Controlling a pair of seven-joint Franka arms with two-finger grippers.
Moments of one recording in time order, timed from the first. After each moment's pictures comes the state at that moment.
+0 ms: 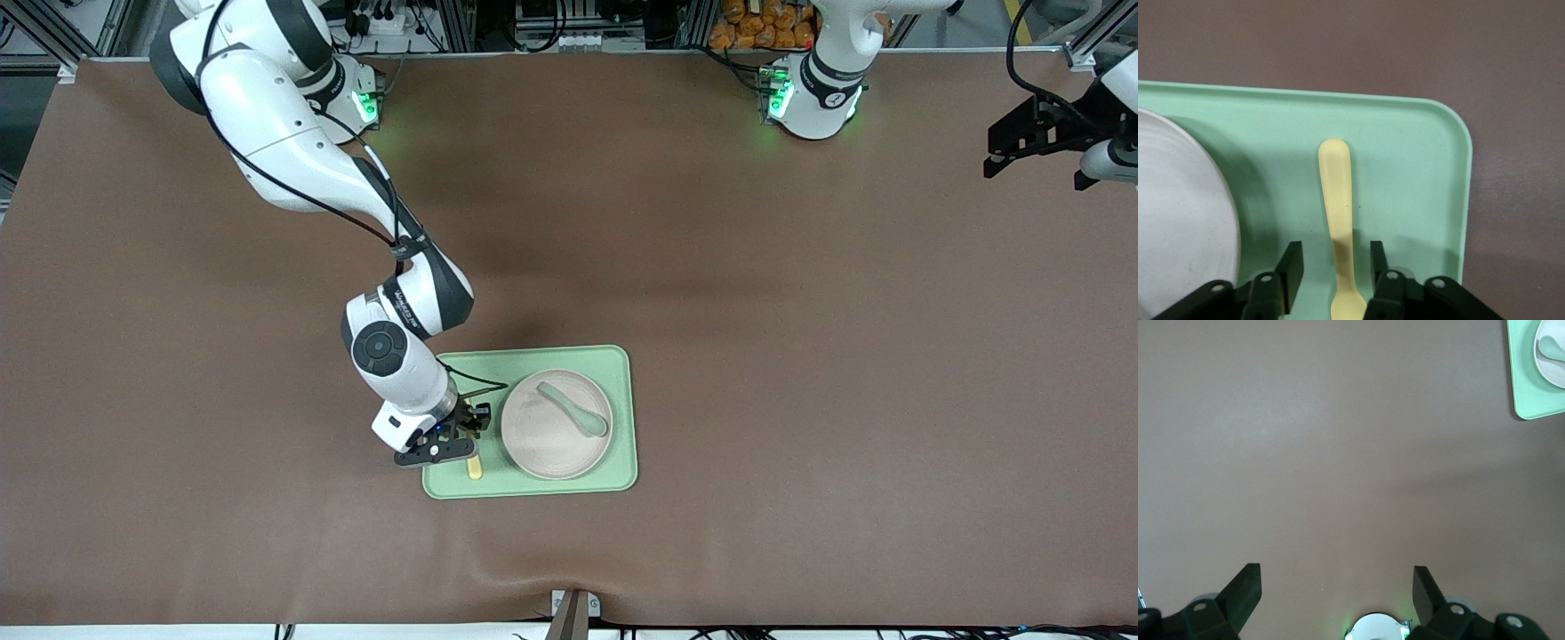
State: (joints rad) left arm -0.08 -0.05 0.00 -1.47 0.01 1.37 0.11; right arm 0.34 0.88 0.12 -1.37 -0.08 2.44 0.32
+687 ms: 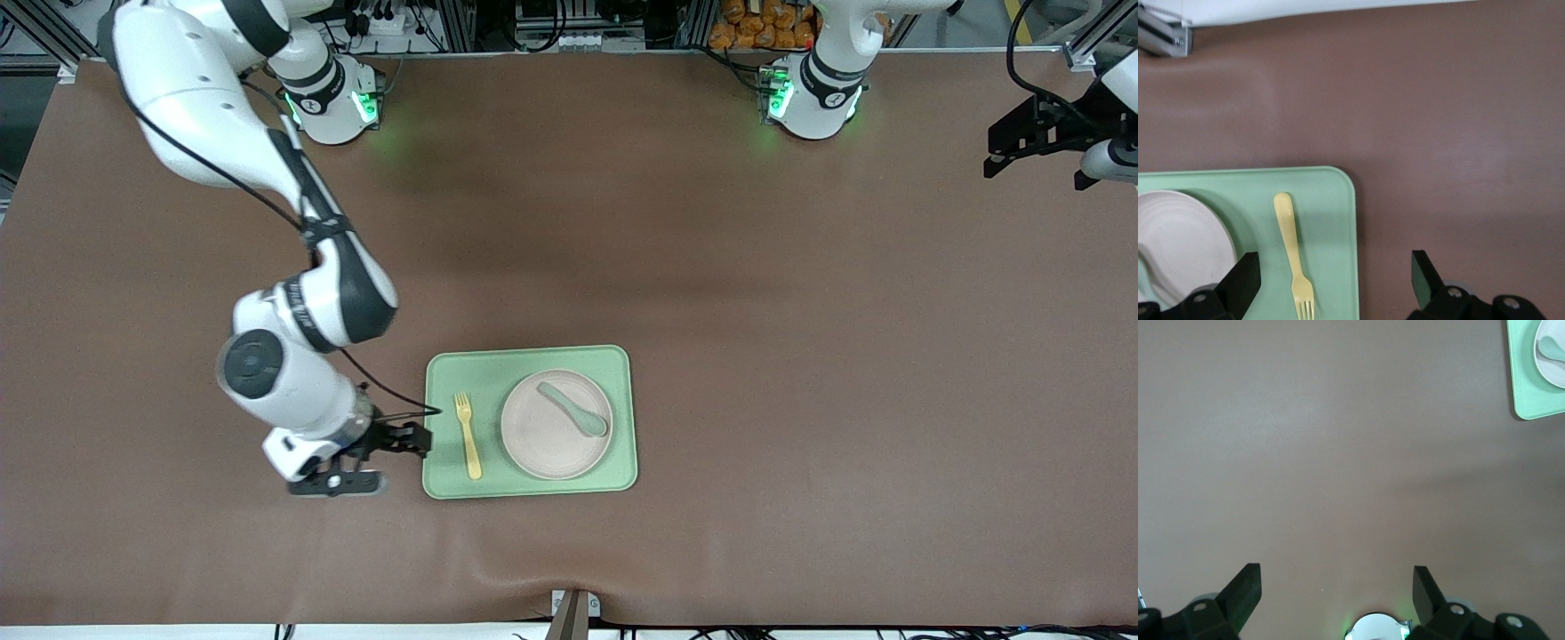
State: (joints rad) left arm -0.08 -0.05 0.00 -1.47 0.01 1.37 0.11; right arm 0.11 0.76 0.24 -1.20 -0.08 2.13 0.32
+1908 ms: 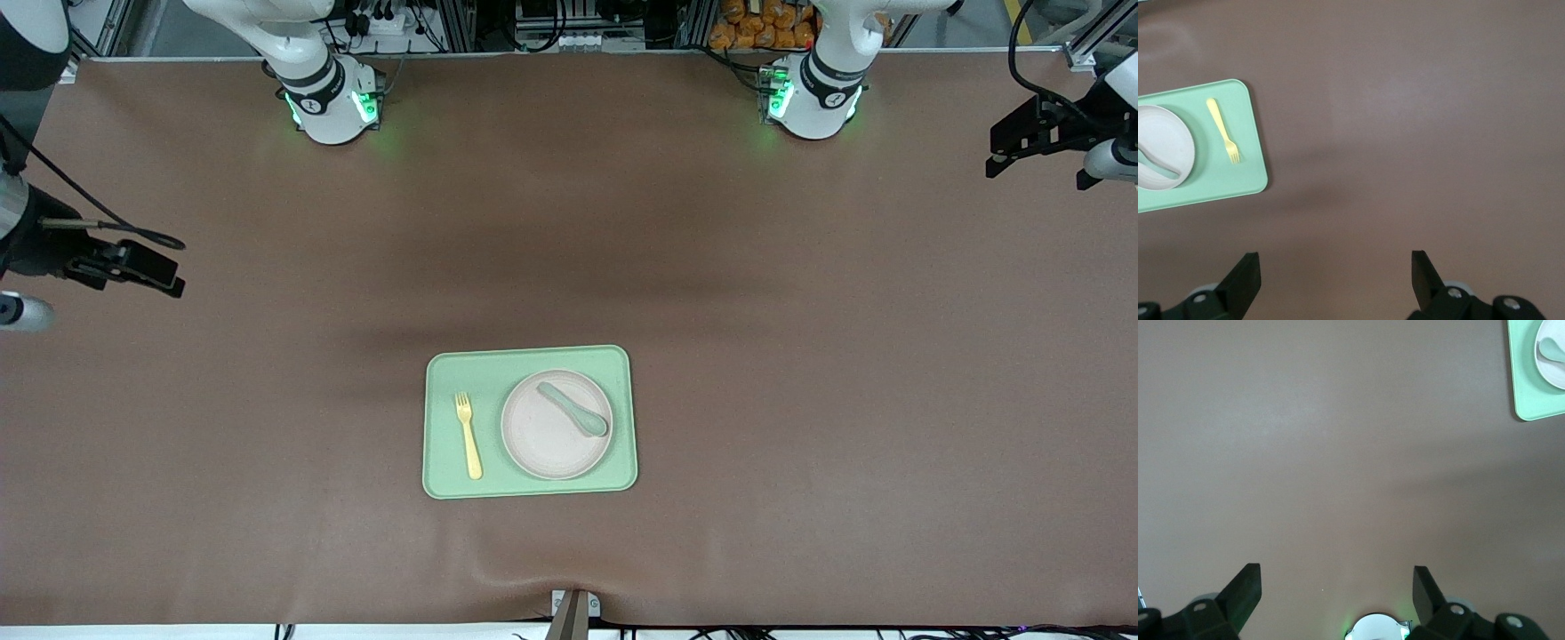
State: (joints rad) left arm -0.08 -0.05 0.00 -1.47 0.01 1.37 0.11; right arm -0.05 0.14 0.12 -1.39 0.01 1.53 0.17
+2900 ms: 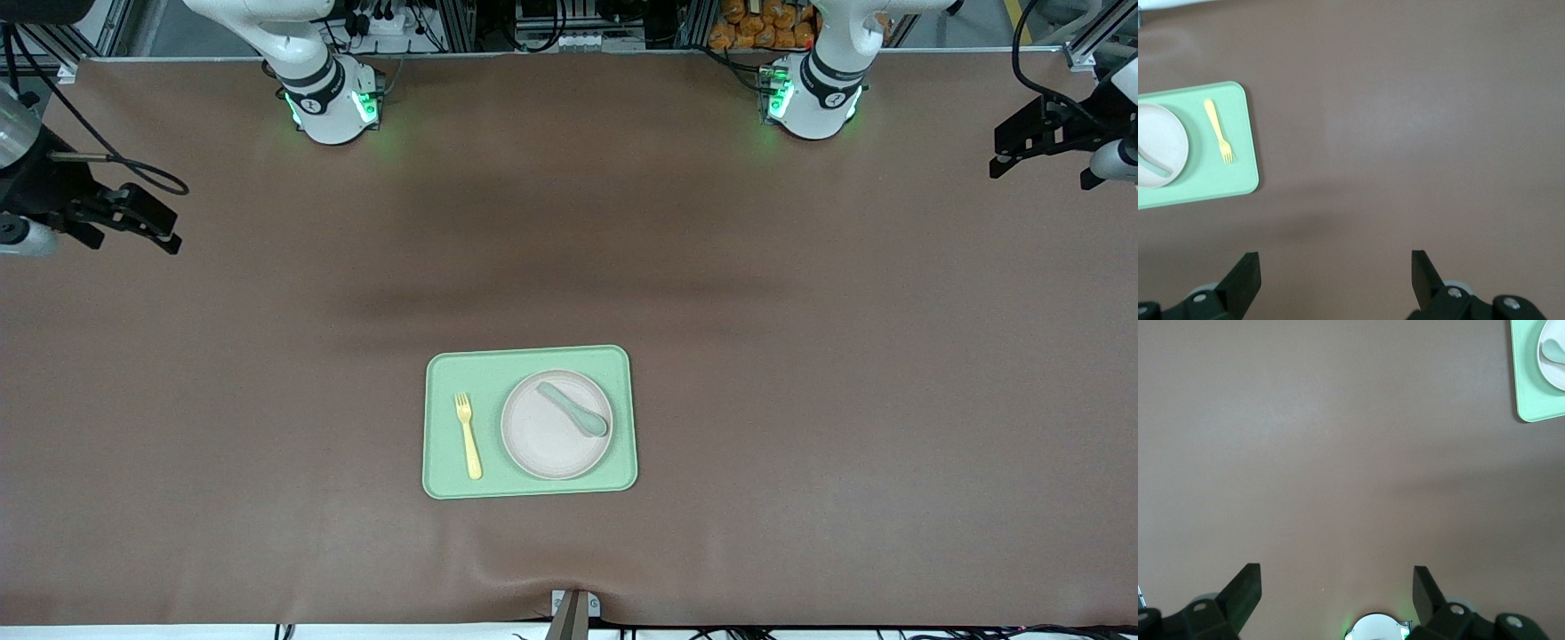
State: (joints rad) left arm -0.07 -0.05 0.00 -1.47 0.01 1.37 0.11; right arm -0.04 -0.02 0.10 -1.58 0.00 1.64 0.15
